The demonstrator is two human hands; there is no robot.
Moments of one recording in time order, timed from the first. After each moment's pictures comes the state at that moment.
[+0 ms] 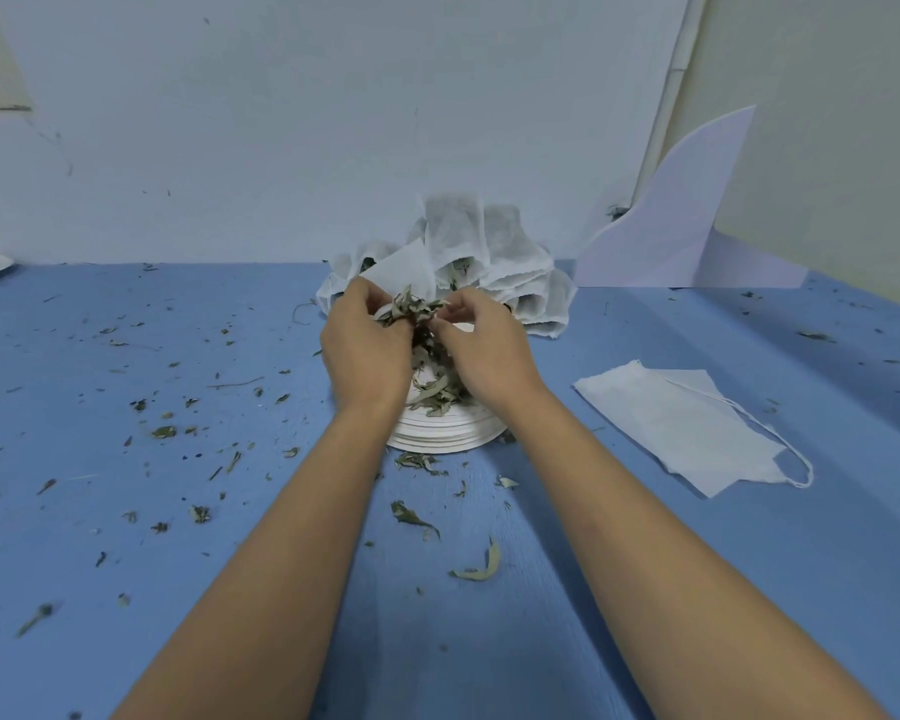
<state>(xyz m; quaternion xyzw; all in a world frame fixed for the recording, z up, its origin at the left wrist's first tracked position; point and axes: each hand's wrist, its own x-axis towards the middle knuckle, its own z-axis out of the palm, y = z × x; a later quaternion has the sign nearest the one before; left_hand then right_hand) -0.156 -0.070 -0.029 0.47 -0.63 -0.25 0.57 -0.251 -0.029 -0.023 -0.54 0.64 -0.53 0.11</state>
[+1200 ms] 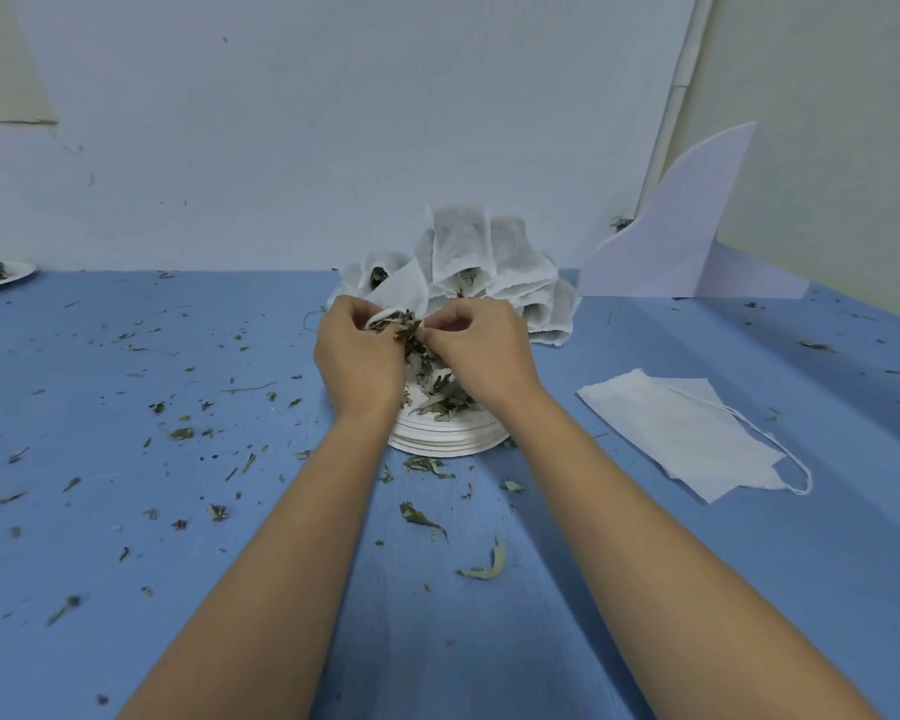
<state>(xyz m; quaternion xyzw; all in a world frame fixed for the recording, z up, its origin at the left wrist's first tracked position) -0.147 -0.070 -0.027 0.49 -0.55 -0.31 0.59 -0.239 -0.026 -0.011 -0.52 0.64 -0.54 0.13</state>
